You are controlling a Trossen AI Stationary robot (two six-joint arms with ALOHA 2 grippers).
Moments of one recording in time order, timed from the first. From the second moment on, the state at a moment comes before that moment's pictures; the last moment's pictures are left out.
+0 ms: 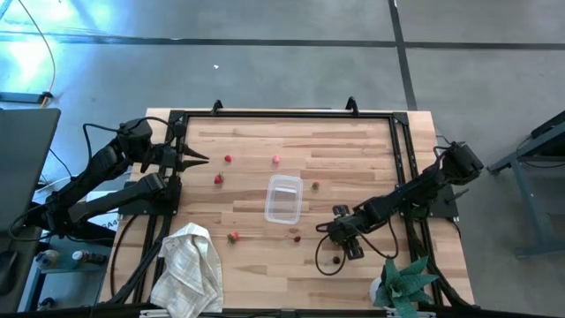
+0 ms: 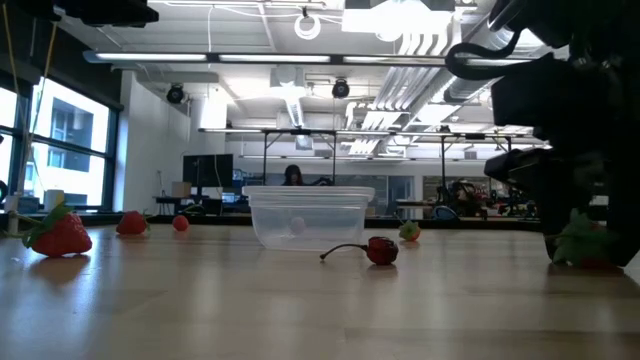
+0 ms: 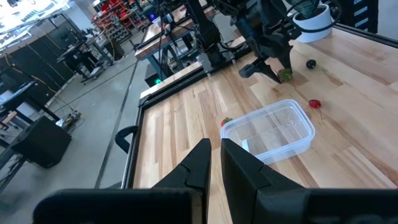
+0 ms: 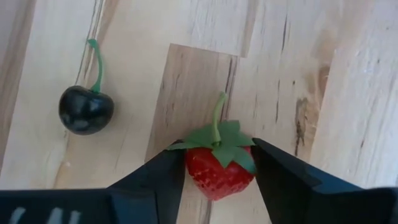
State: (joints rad) left arm 0.74 0.41 0.68 -0.61 0.58 0.70; right arm 0.43 1.60 0.72 -0.32 -0.03 0.22
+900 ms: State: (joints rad) left arm 0.74 0.41 0.68 -0.61 0.58 0.70; right arm 0.42 1.60 1.01 -0.58 0.01 0.14
